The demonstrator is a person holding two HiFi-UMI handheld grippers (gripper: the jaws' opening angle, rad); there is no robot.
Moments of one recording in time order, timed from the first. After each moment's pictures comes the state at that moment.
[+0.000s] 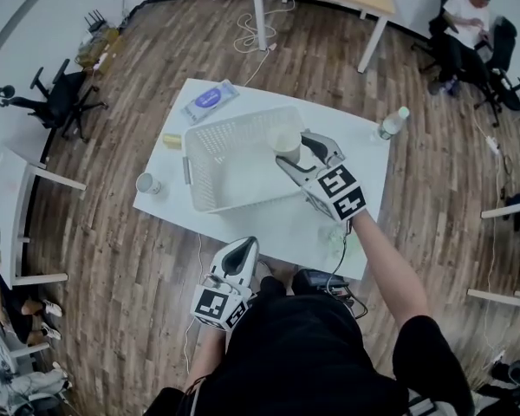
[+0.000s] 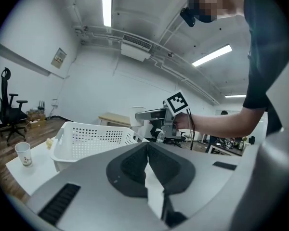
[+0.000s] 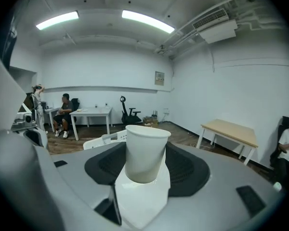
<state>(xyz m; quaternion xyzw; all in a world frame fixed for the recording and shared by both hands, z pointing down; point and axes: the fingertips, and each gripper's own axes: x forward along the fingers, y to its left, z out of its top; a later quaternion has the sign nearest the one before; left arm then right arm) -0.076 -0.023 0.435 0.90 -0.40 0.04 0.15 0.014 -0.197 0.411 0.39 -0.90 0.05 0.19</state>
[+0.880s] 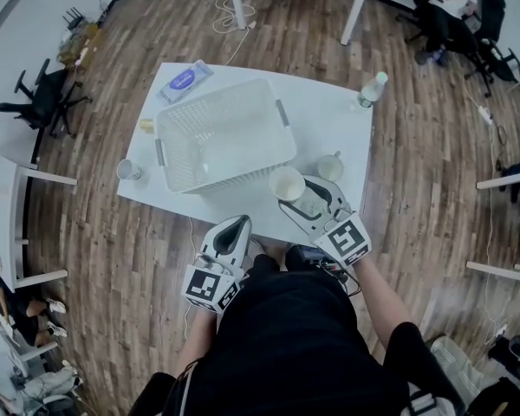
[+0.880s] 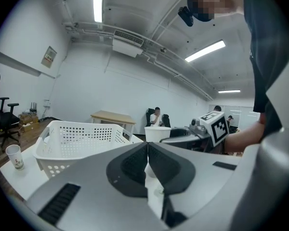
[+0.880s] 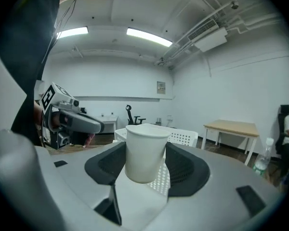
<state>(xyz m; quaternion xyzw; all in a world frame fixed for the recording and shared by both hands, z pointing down) -0.028 -0.005 0.437 0.92 -0.36 0.07 0.13 0.060 -0.039 0.456 0.38 -0.92 0.04 0.12</state>
